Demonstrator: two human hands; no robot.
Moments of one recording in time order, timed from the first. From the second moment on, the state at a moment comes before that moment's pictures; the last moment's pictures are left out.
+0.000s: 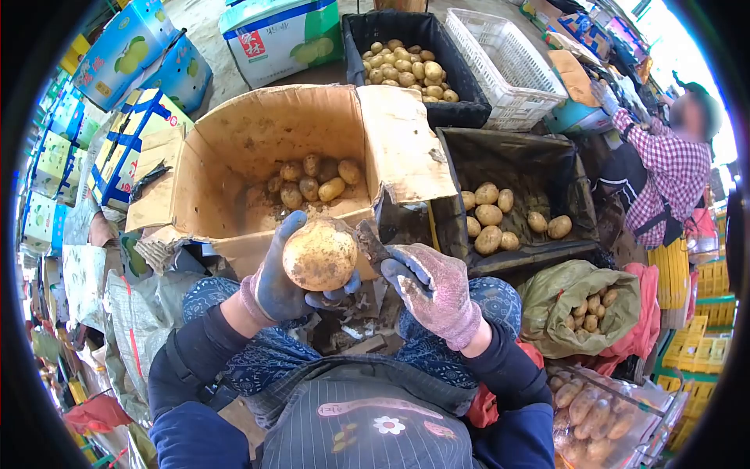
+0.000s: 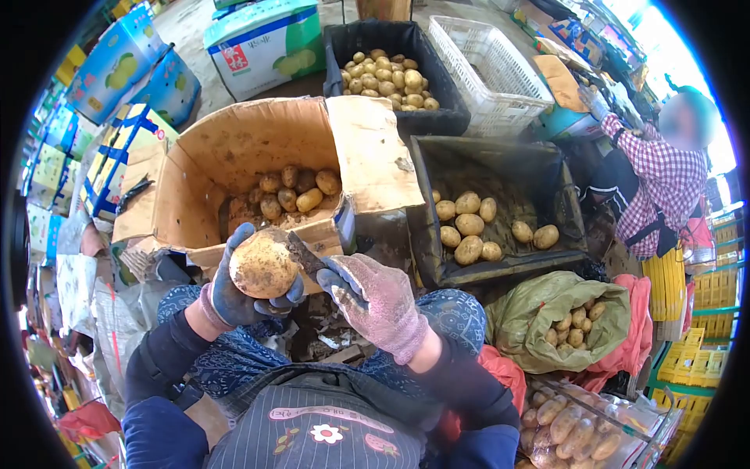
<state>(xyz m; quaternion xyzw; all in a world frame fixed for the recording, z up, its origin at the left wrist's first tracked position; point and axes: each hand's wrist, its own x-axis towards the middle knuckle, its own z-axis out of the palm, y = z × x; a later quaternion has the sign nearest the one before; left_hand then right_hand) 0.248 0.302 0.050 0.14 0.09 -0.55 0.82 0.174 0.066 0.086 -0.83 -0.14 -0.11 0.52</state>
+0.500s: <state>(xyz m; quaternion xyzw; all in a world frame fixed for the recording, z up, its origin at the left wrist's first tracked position) 0.244 0.291 0.047 0.29 0.14 -0.43 0.85 0.172 0.078 0.089 -0.92 -0.23 -0.08 0.32</state>
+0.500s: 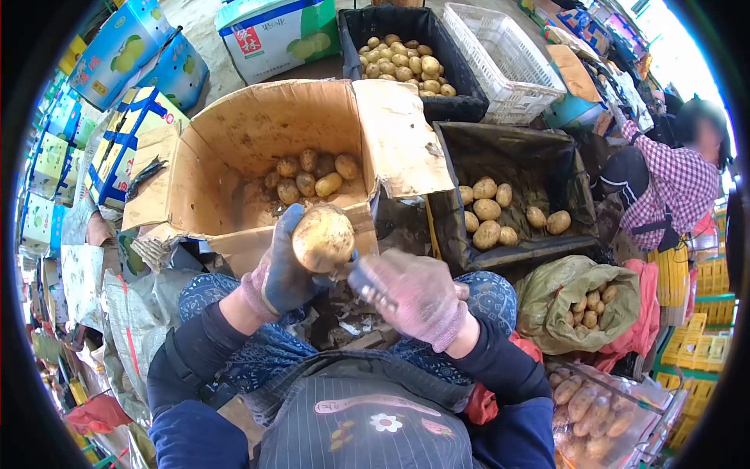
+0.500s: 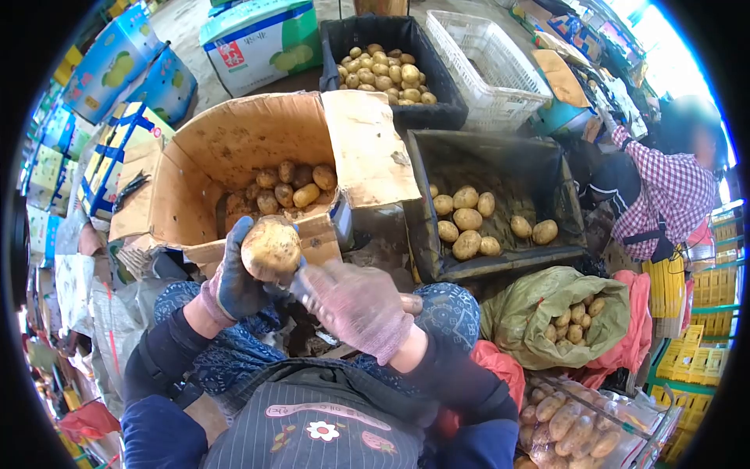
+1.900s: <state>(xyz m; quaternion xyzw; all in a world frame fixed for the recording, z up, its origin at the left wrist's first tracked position) 0.237 0.295 0.075 0.33 -0.09 -0.42 0.84 0.165 0.063 0.088 -0.87 -0.17 -0.06 0.45</state>
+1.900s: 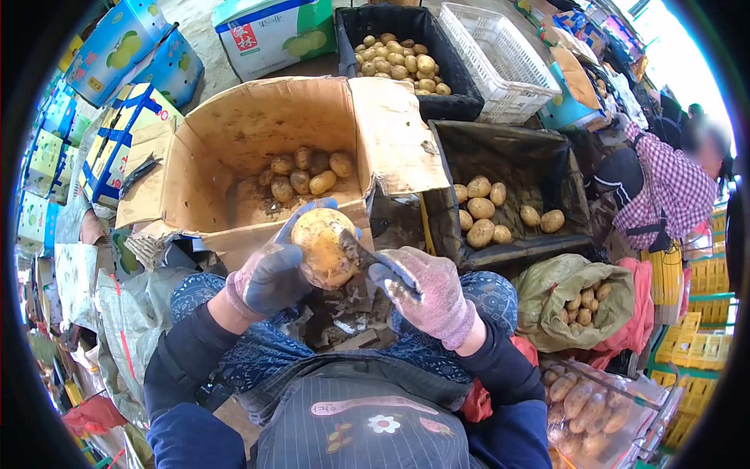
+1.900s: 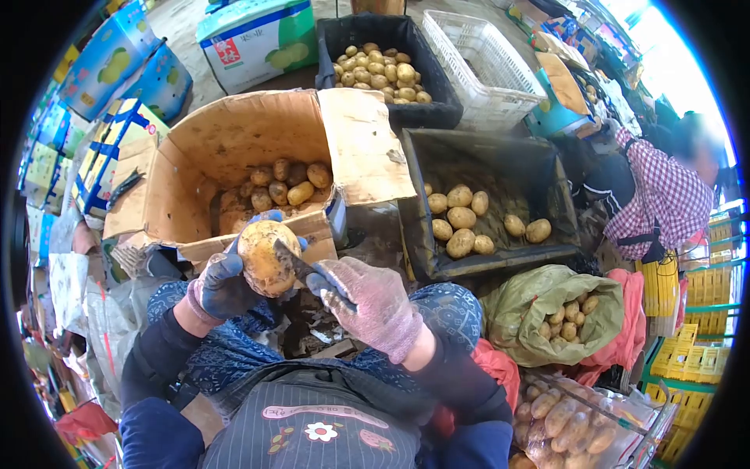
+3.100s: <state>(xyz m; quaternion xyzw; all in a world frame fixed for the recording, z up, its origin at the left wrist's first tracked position) 0.243 0.259 0.077 0.48 -0.17 -0.45 0.73 0.096 -0.010 0.137 -0.71 -0.05 -0.28 0.64</state>
